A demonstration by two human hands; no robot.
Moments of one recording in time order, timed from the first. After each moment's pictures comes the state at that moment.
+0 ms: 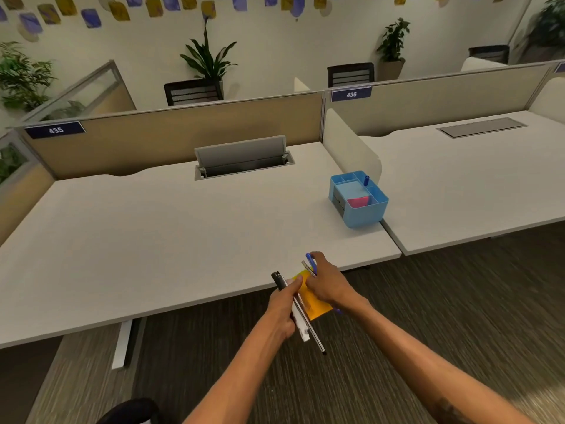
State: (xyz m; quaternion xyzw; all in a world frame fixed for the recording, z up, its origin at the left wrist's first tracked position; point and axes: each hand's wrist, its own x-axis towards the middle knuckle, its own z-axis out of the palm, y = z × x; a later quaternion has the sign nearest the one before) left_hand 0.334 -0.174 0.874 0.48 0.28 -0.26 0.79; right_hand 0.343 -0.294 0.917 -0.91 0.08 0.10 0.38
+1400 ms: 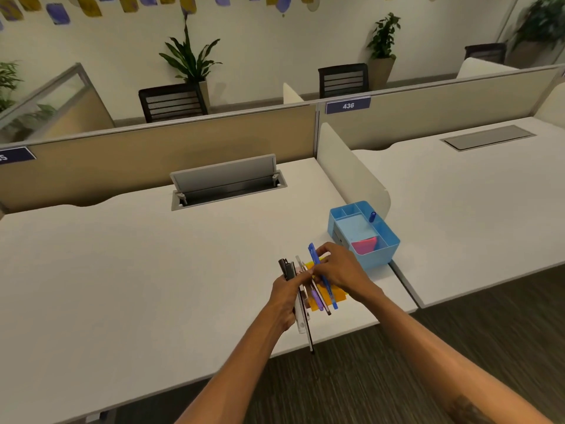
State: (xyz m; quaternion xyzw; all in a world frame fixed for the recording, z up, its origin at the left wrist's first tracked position) left_hand 0.535 -0.225 0.891 0.59 0.17 -0.23 0.75; right_hand 0.541 -0.359 0.946 -0.90 0.12 0.06 0.40
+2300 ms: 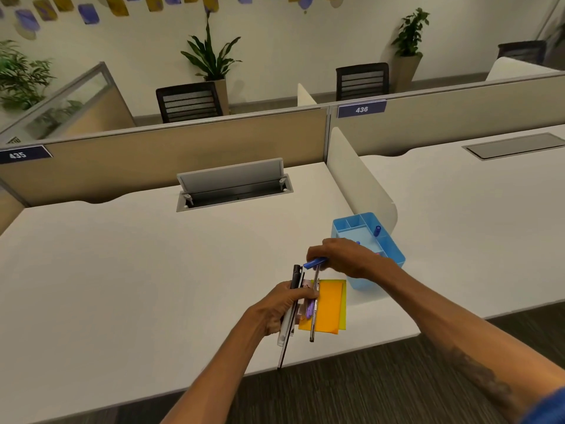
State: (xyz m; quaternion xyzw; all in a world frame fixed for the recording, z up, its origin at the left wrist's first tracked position) left_hand 0.563 -0.226 0.904 0.66 0.07 -0.36 0.66; right_hand 0.616 -0.424 0.957 -0.95 -0.28 0.10 0.11
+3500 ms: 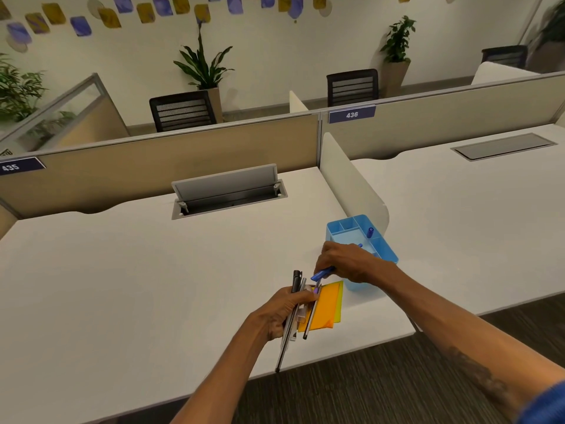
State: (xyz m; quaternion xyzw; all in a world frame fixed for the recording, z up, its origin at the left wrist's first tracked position) left_hand 0.555 -0.238 0.908 0.63 0.09 -0.38 0.67; right_hand 0.613 -0.448 0.942 -0.95 -0.30 0.08 0.06
